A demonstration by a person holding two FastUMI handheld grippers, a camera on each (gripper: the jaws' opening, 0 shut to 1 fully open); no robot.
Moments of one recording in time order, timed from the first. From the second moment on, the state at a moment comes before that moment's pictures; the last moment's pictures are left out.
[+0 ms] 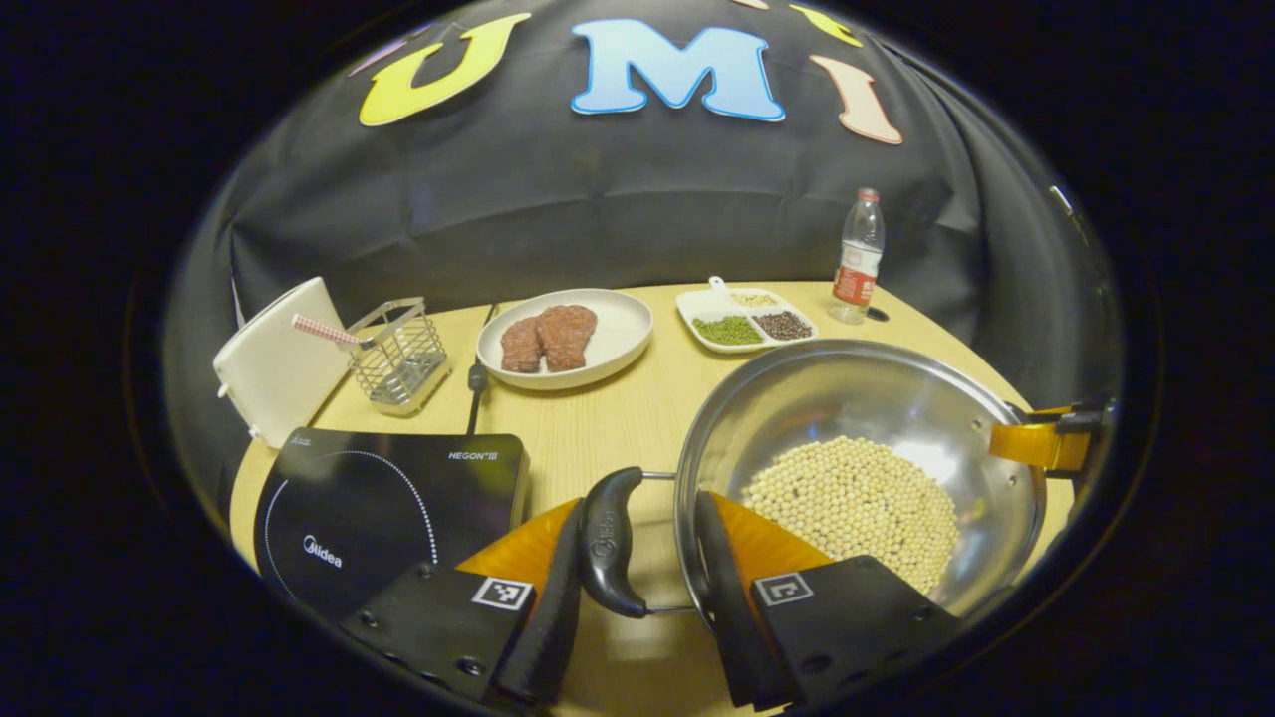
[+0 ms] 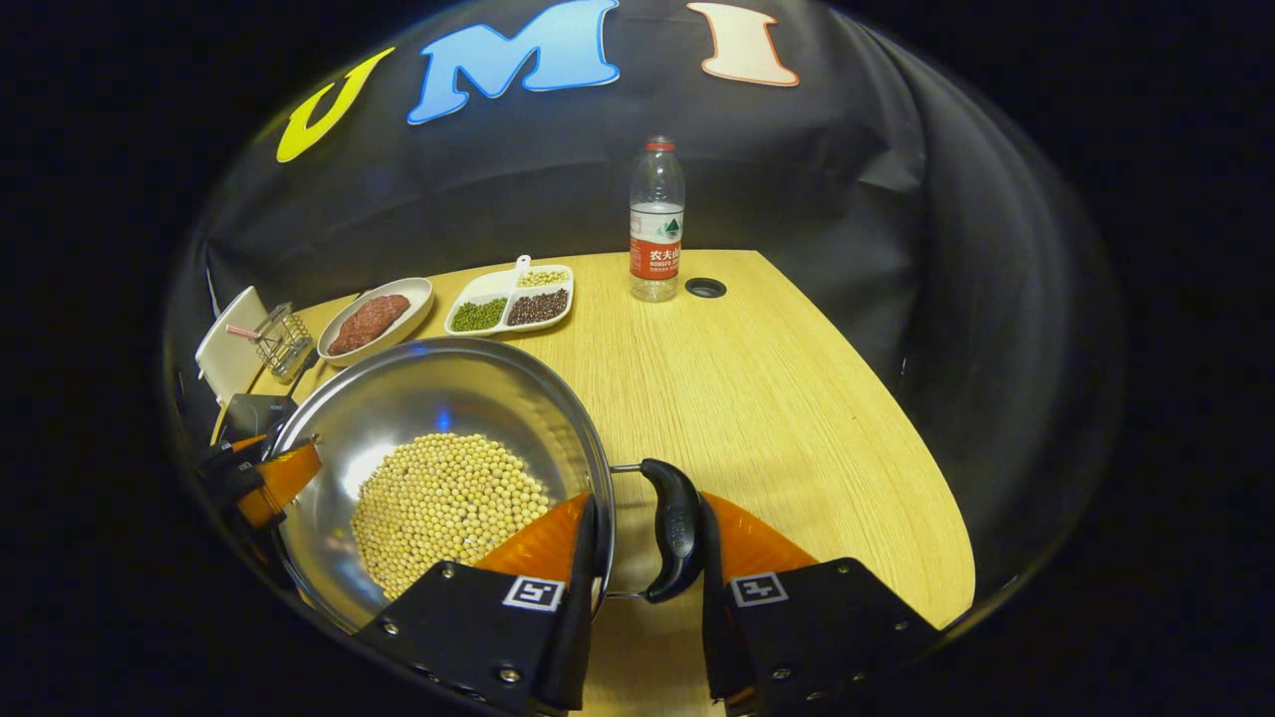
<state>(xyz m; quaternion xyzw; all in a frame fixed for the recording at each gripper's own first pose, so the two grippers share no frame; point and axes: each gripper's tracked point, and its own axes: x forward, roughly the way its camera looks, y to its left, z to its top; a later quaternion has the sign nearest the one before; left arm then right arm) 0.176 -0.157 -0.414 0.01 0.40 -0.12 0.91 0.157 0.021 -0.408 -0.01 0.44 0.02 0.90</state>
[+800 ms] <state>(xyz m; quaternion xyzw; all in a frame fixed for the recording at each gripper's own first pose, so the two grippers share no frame) 0.120 -0.137 -0.338 0.00 0.36 -0.11 0.92 0.107 0.013 -0.337 -0.01 0.42 0.04 0.91</state>
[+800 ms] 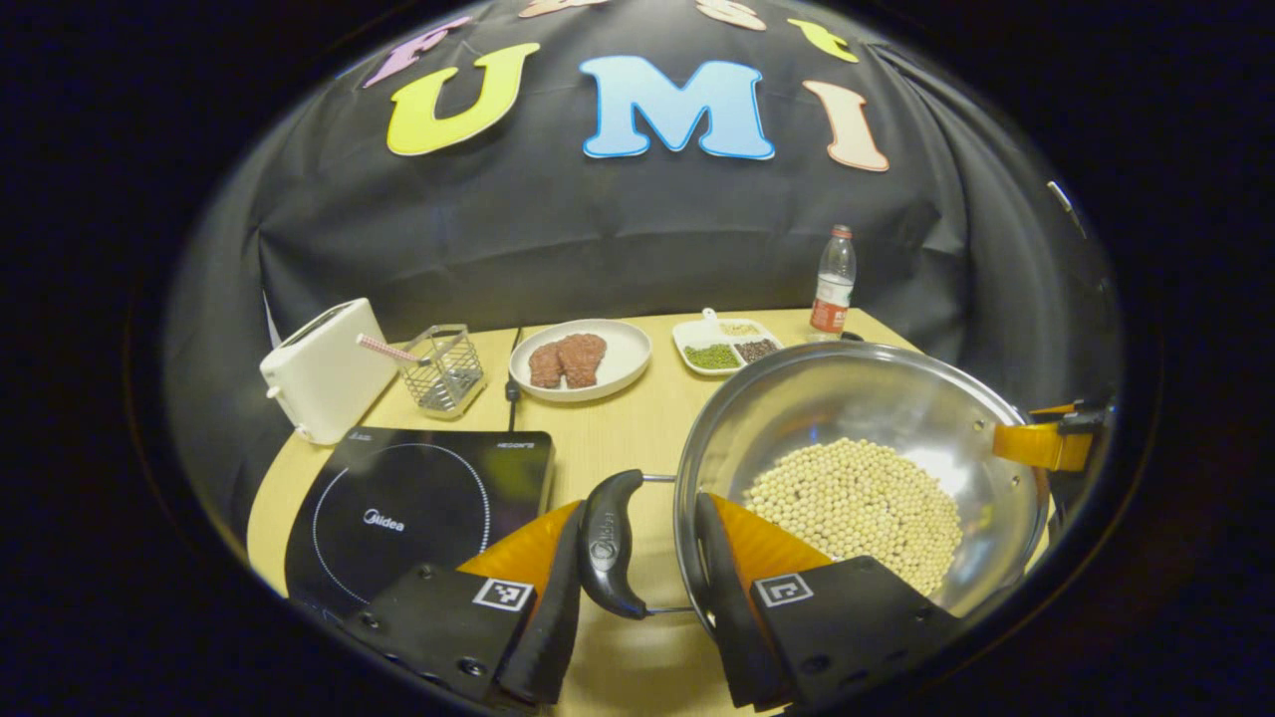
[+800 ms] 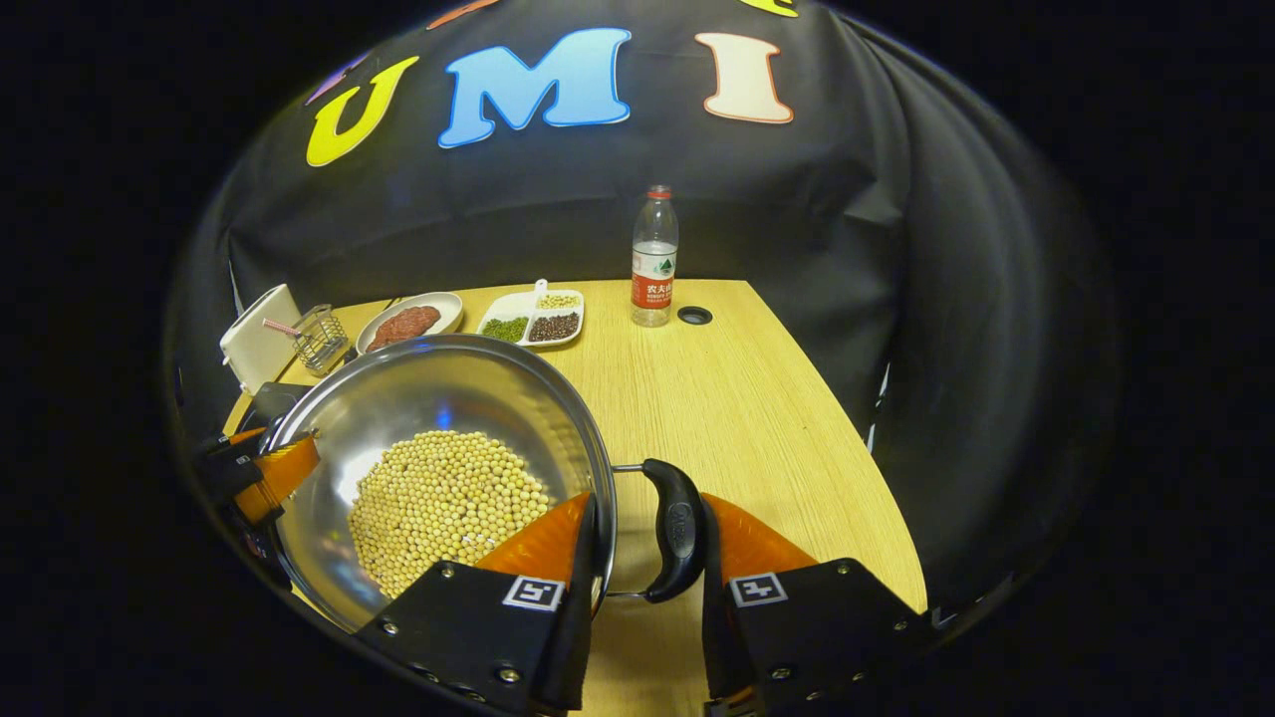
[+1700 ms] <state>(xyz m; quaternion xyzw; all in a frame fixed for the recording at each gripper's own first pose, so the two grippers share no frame) 0.127 0.018 -0.337 0.01 0.35 -0.14 0.93 0.055 0.150 -0.310 0.00 0.41 0.01 0.91</state>
